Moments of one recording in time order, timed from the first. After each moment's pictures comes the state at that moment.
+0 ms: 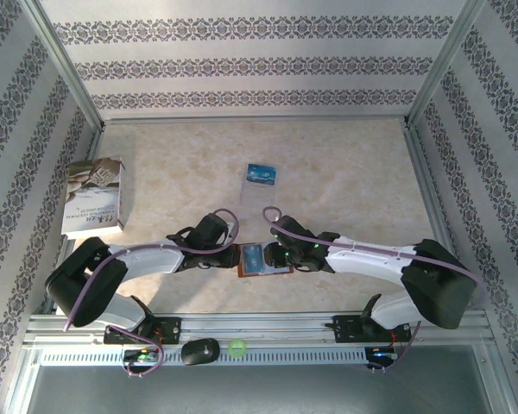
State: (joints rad) left arm -0.69 1.42 0.55 -0.09 0.26 -0.59; right arm 0.89 1.38 0.66 -0.26 -0.04 0.73
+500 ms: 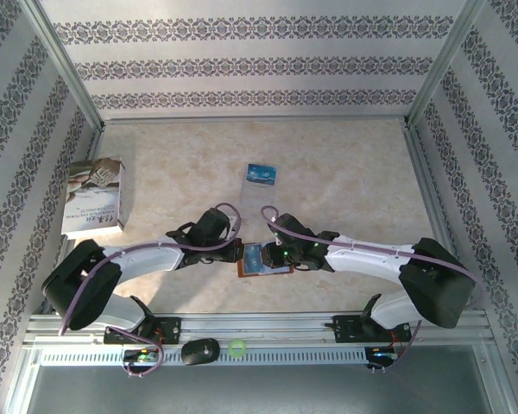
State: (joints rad) left arm -0.70 1.44 0.61 -0.09 0.26 -0.58; right arm 0.87 1.41 0.66 -0.21 -0.14 0.70
